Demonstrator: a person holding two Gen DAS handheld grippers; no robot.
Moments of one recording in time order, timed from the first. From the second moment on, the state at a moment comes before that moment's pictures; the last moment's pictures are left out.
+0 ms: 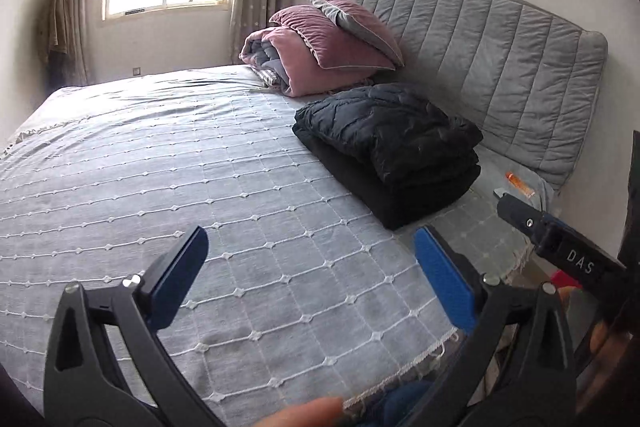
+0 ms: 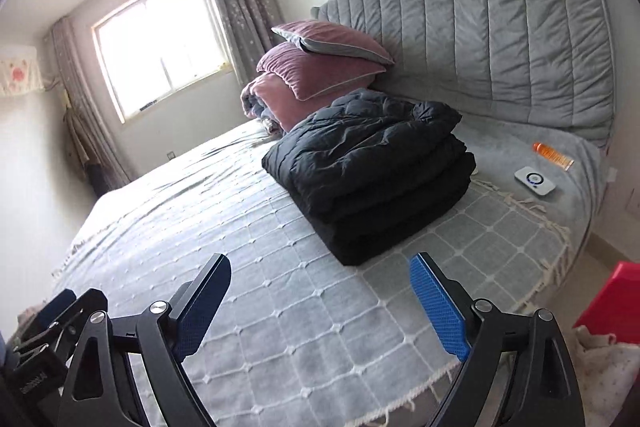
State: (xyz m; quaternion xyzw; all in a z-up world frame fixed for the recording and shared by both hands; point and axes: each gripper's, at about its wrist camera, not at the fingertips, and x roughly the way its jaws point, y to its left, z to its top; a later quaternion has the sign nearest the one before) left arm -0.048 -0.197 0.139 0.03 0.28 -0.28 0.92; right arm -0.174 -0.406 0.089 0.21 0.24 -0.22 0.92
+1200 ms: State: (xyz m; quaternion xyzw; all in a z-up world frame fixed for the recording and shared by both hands) left arm -0.083 -0.167 0.129 0.01 0.27 -0.34 0.90; right arm -0.215 -0.319 0.081 0.09 0.26 -0.35 0.89
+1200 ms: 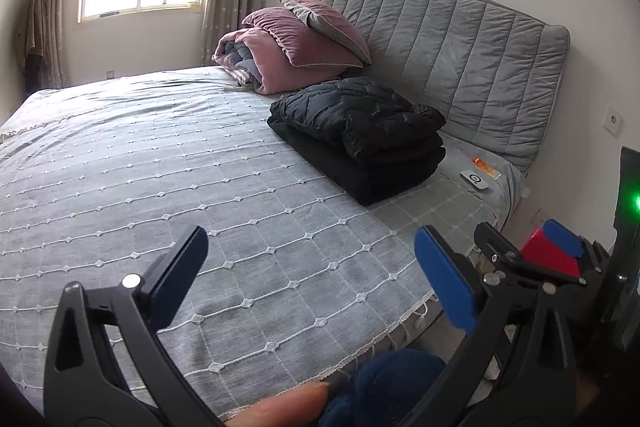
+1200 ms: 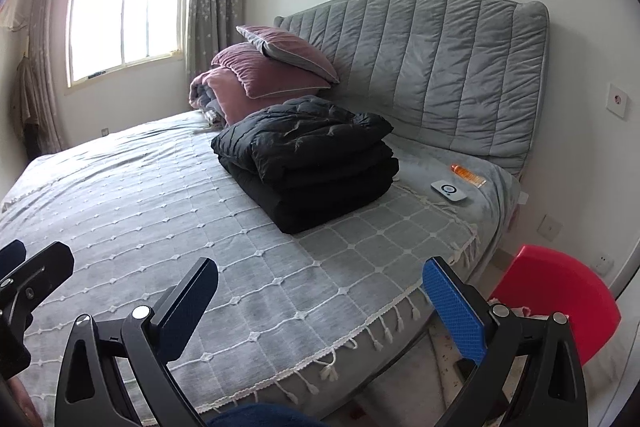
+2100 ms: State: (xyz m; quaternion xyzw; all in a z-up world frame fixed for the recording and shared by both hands) left arm -0.080 -0.168 0.122 0.01 0.29 -0.35 0.89; right arm -0.215 -0.318 0.080 0.08 0.27 -0.36 0.89
